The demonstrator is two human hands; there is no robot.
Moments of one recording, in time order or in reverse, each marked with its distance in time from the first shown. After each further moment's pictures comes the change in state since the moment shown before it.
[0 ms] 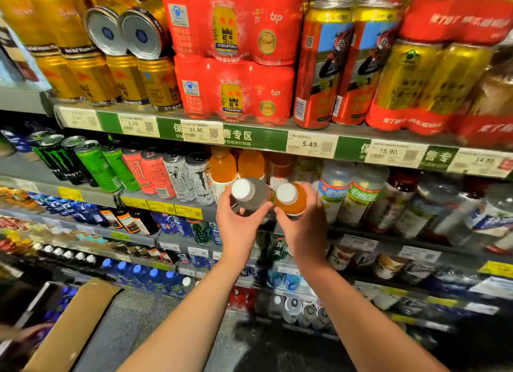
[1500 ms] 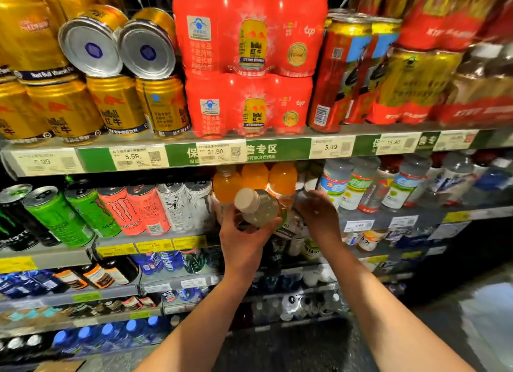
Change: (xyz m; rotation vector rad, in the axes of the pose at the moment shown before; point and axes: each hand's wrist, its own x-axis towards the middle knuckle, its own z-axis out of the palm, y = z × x) left_hand 0.044 -0.003 -0.059 -0.251 -0.380 -0.046; right_hand 0.016 -0.013 0.025 0.003 0.007 0.416
